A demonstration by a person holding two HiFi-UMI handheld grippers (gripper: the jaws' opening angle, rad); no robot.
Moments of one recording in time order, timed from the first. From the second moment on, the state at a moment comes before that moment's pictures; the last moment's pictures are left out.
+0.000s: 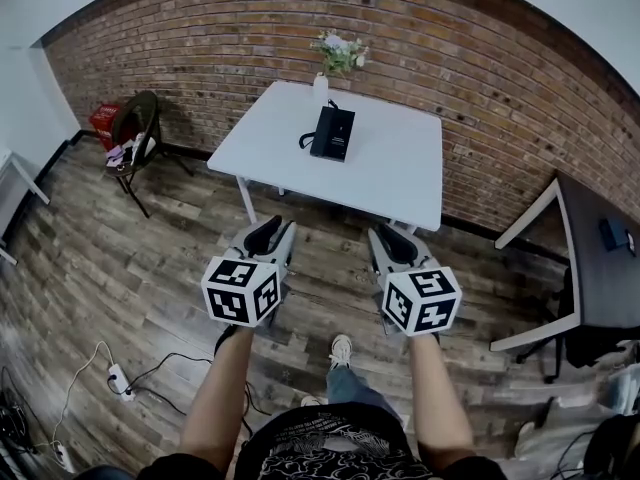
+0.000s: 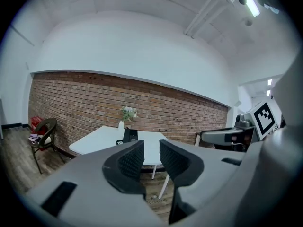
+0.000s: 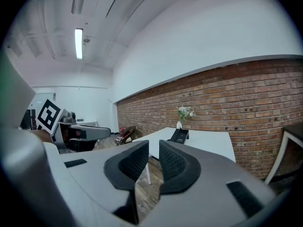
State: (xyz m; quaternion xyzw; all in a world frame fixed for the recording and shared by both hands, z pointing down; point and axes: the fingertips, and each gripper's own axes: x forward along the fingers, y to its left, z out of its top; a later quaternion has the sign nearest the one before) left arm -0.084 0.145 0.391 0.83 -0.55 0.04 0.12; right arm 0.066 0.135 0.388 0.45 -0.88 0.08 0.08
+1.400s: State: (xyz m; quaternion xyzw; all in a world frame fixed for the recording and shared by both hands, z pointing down) left arm -0.066 -0.156 0.420 0.80 -0.58 0.06 0.16; right arm 0.087 -0.177 0.421 0.41 -0.90 0.14 0.09
